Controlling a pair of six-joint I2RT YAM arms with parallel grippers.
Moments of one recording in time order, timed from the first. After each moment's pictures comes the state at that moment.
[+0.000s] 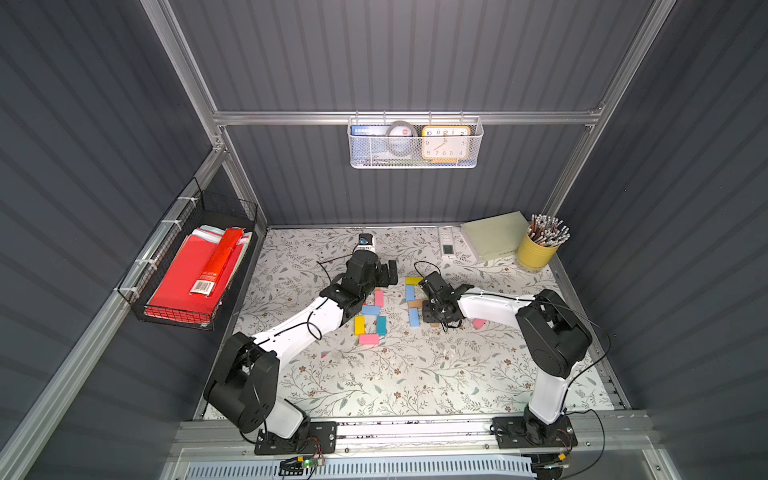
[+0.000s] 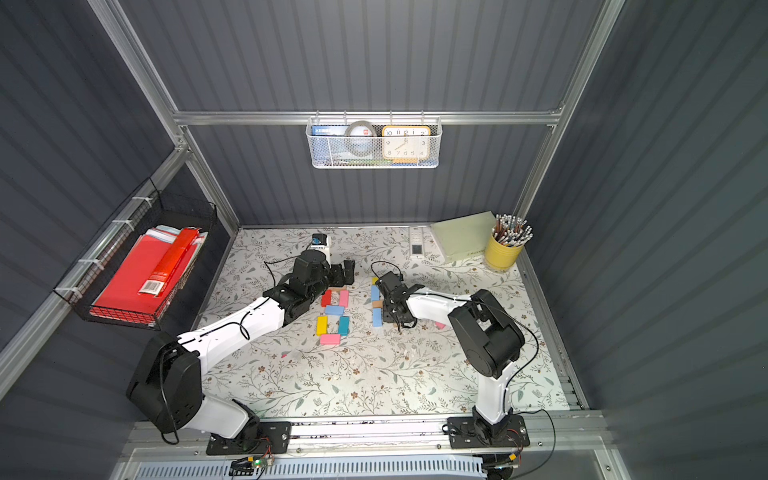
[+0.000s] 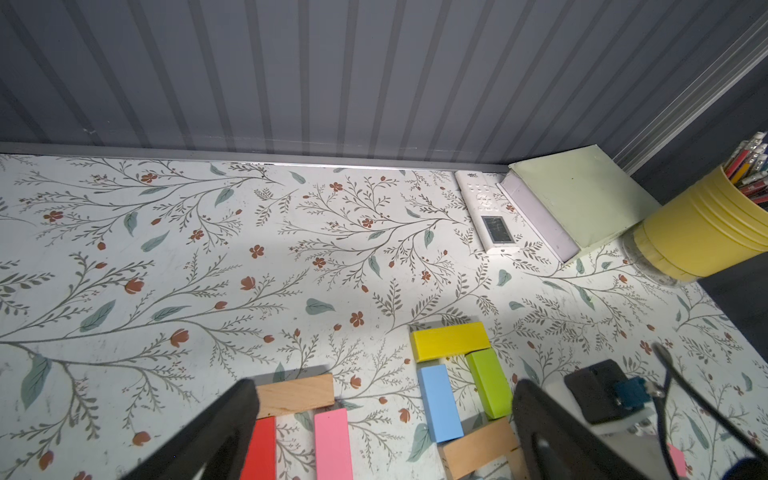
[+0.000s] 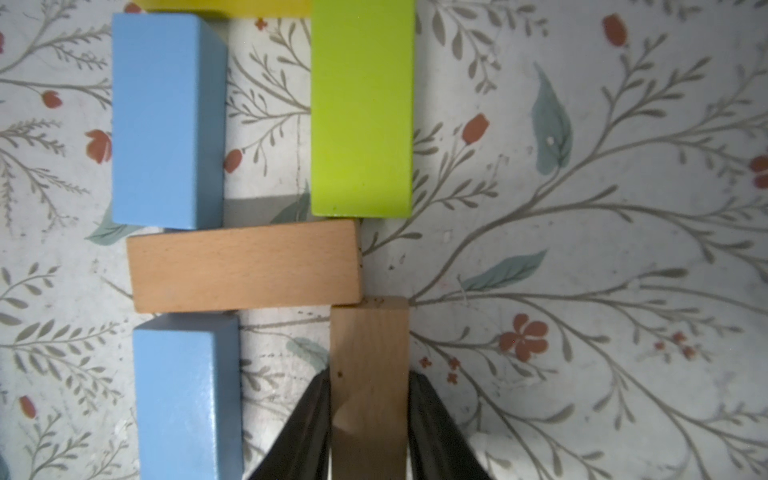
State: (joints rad) left arm -0.58 1.50 1.03 0.02 -0.23 -0.37; right arm 0.70 1.87 1.12 -0.42 0.16 0.57
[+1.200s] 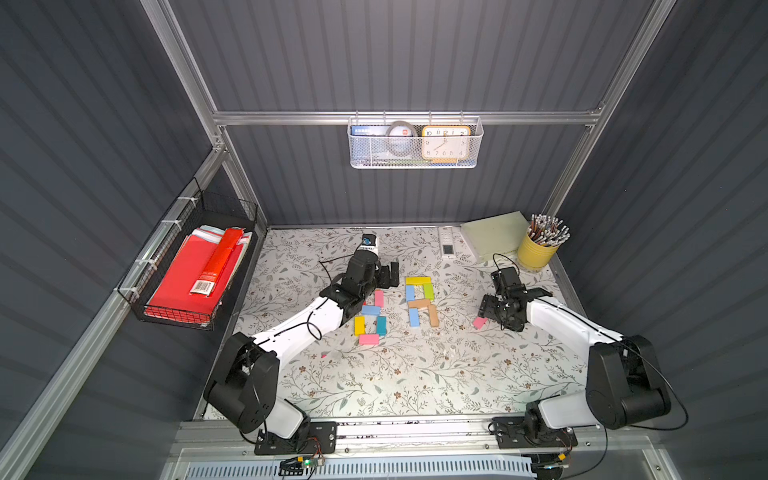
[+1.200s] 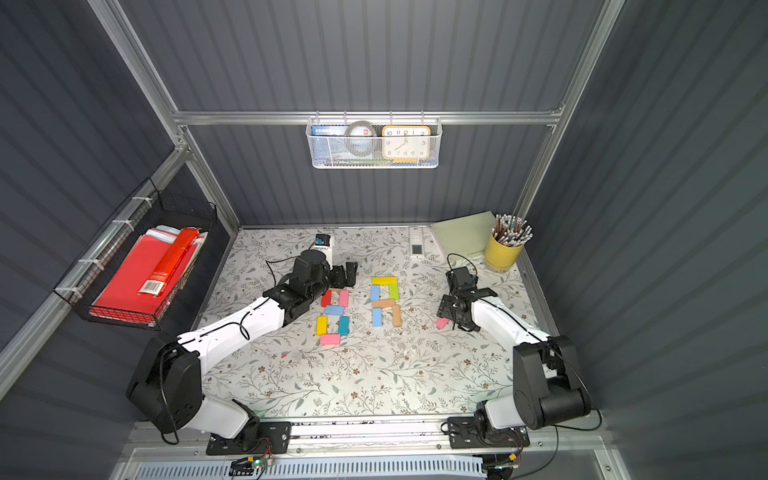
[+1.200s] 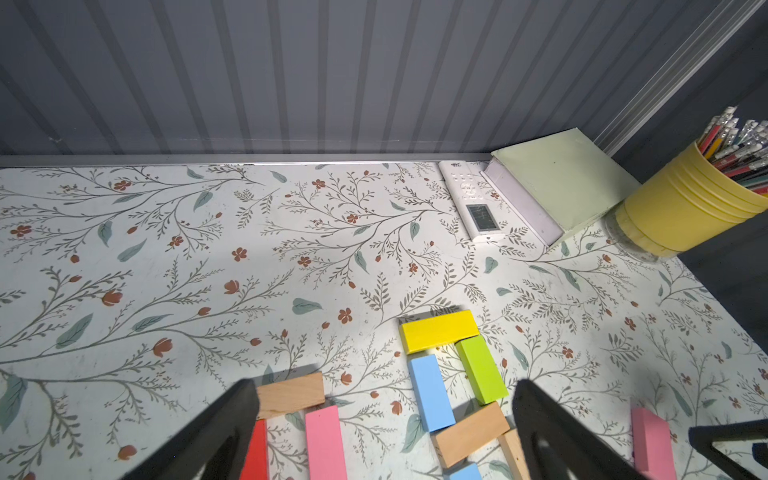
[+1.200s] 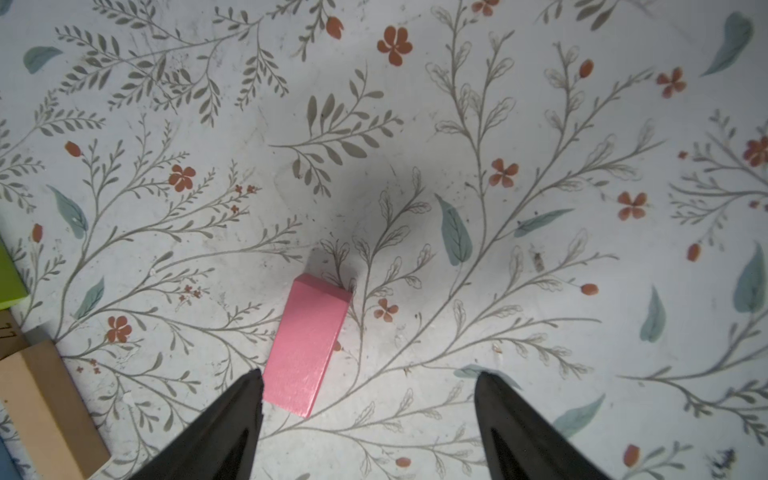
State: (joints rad) left arm -0.58 1.50 1.03 0.02 -0.17 -0.33; right arm 0.26 1.44 0.85 -0.60 0.16 0.58
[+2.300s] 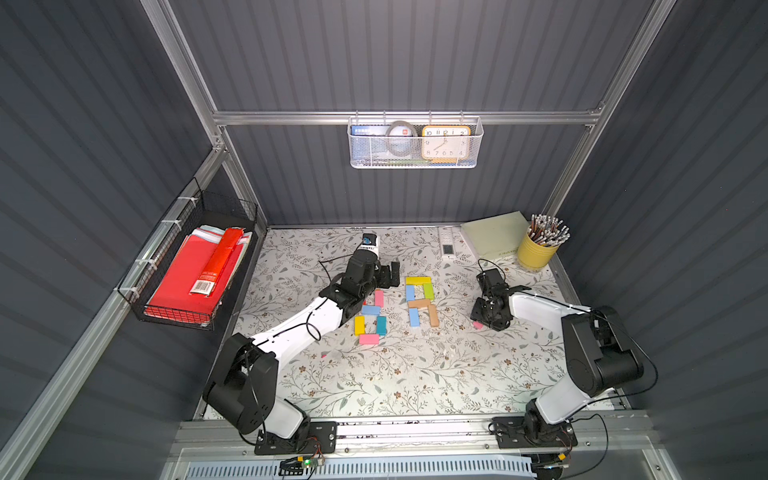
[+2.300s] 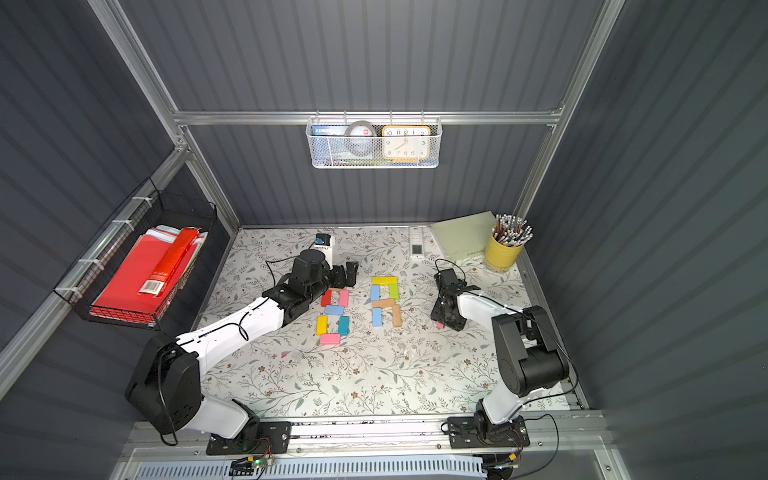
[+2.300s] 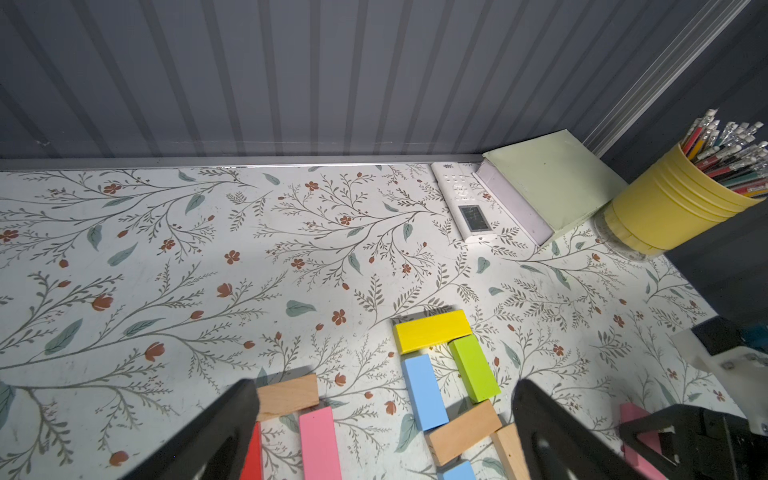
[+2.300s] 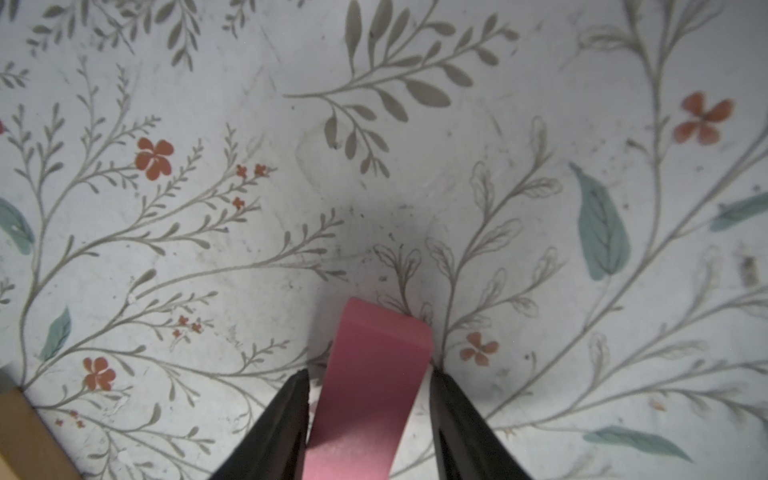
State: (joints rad) left arm -0.58 1.50 1.03 0.02 -0.16 -0.33; right arm 0.31 1.64 0.88 -0.51 0.10 0.69
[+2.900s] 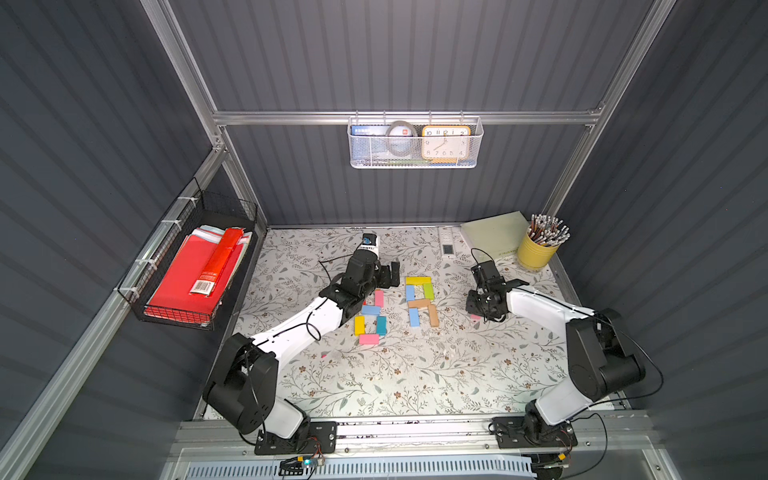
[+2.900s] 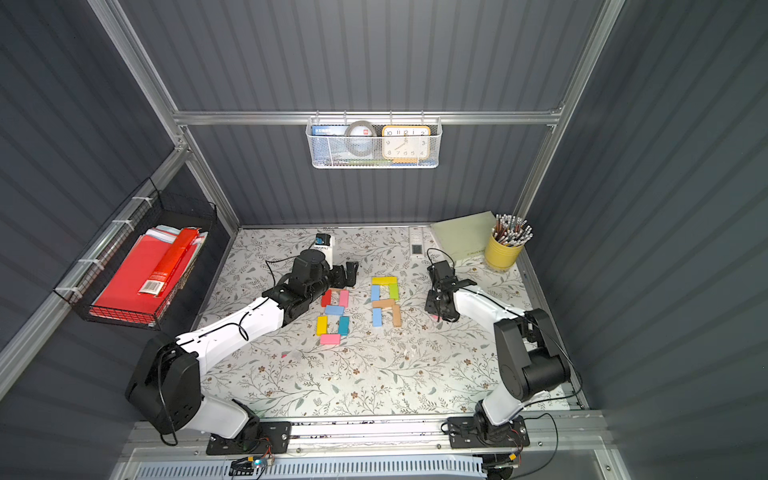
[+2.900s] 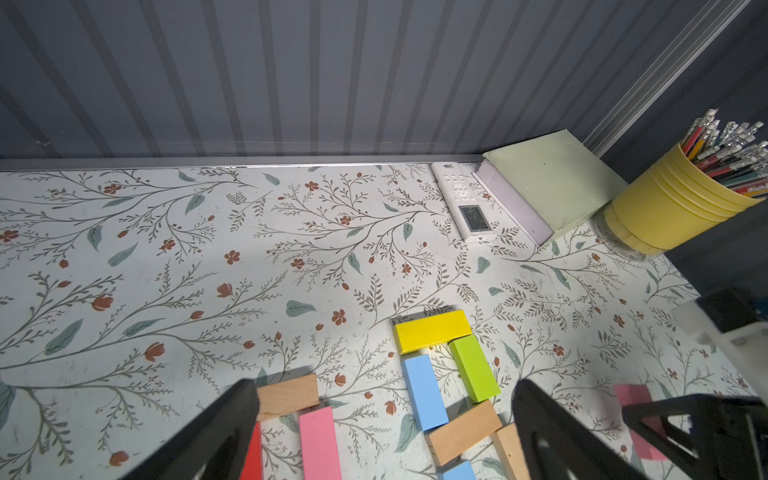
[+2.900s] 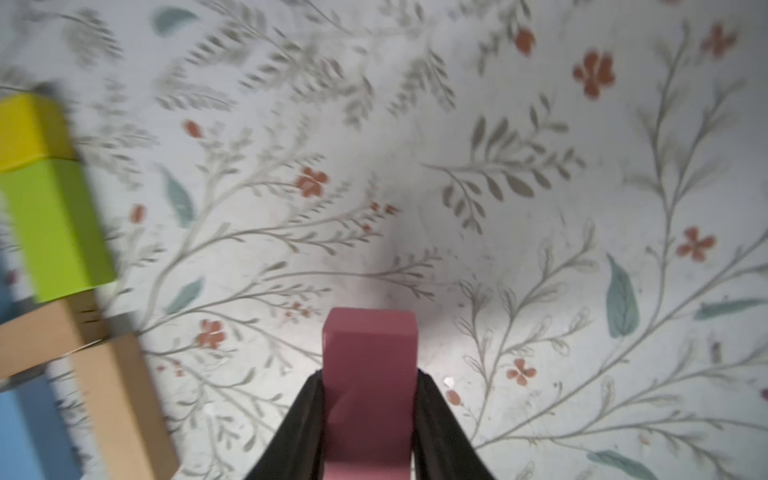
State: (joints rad) left arm -0.58 1.50 1.03 0.02 -0.16 -0.33; right arm 0.40 1.57 0.99 -0.51 0.12 0.47
